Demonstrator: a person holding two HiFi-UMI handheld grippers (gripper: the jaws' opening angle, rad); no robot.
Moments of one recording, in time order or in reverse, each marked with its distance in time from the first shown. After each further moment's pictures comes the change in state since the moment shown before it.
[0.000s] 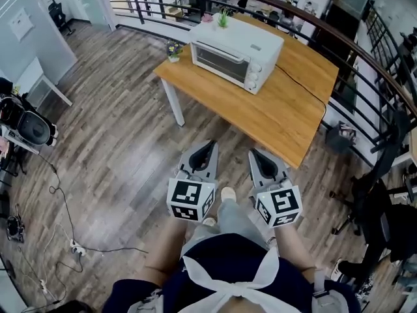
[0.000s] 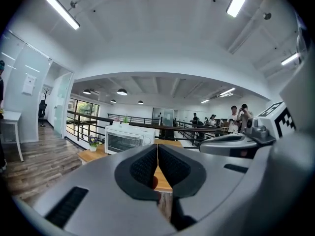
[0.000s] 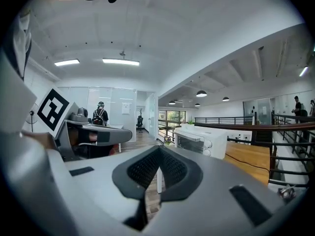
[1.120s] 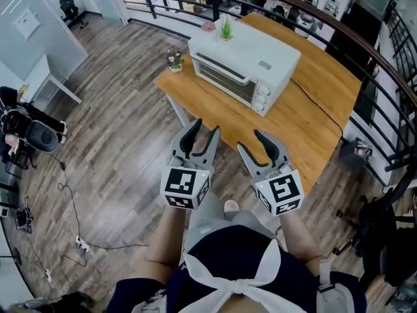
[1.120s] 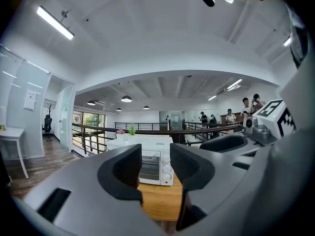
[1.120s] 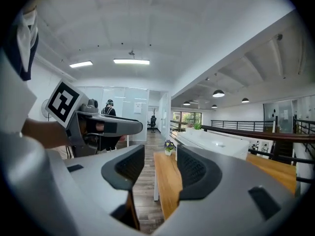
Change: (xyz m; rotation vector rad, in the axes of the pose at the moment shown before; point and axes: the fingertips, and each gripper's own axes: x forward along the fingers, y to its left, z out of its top) left arm 0.170 0.077 0.052 0.093 -0.056 0.103; right arm 0.157 -0.110 0.027 -0.091 -0.016 0.195
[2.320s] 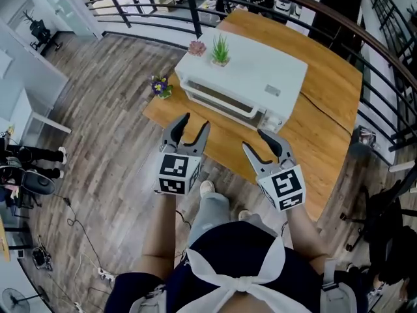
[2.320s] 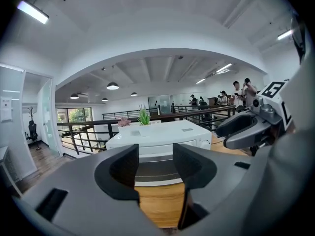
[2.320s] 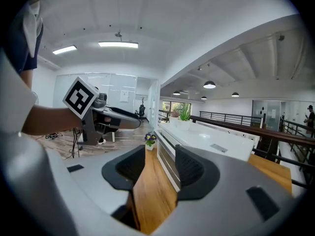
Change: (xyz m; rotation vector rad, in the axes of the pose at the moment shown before) left arm 0.163 0.141 -0.034 0.124 0.196 -0.139; right arm 0.143 -0.090 -0.020 0.009 0.149 -0.129
